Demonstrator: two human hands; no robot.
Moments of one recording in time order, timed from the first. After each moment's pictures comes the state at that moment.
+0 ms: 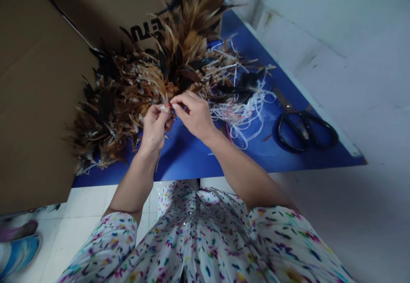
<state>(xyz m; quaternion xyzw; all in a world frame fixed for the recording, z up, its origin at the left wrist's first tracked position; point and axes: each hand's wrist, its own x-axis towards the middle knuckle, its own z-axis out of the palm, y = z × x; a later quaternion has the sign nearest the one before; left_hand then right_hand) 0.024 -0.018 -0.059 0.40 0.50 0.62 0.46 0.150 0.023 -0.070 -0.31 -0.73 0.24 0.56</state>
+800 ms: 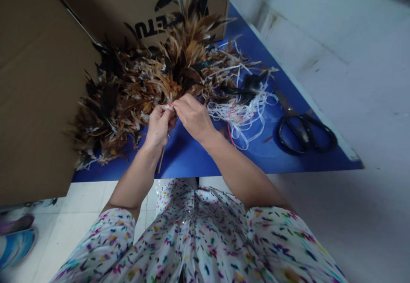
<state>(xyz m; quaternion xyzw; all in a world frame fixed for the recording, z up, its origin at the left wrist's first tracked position) 0.027 -0.011 -0.065 0.33 0.52 0.63 0.48 0.144 0.022 -0.081 -0.30 -0.81 0.09 0.50</state>
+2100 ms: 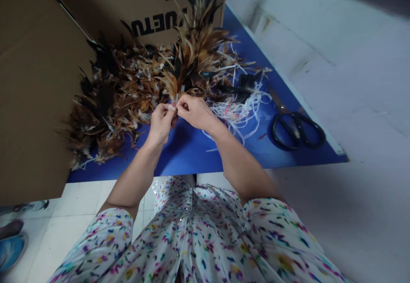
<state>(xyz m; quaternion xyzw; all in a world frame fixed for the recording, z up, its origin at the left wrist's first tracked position) 0.027 -0.007 -0.078 0.38 0.54 0.60 0.45 0.156 0.034 -0.064 -0.40 -0.78 0.32 0.37</state>
